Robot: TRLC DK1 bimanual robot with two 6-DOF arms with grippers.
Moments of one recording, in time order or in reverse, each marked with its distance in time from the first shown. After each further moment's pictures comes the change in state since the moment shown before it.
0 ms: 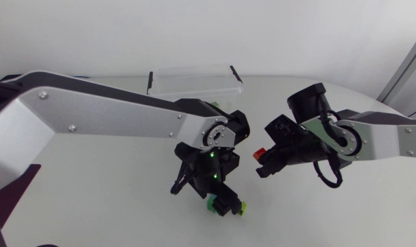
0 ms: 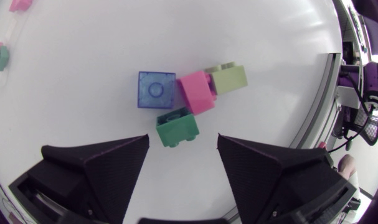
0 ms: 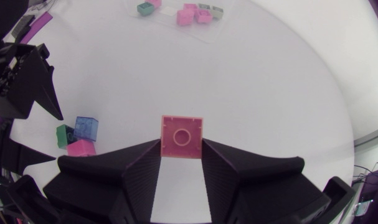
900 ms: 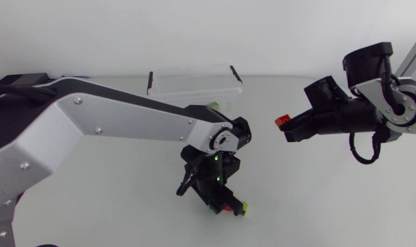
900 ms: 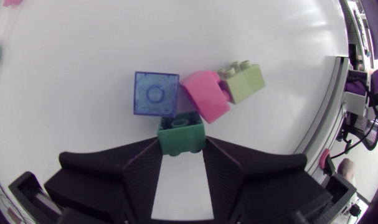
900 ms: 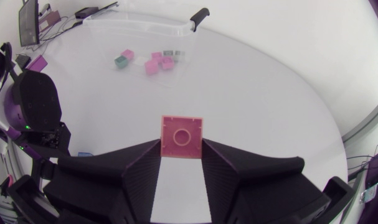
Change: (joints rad) left arm 0.002 0.066 0.027 -0.003 0.000 -0.016; right arm -0.213 -0.146 0.116 -0.064 -0.154 -0.025
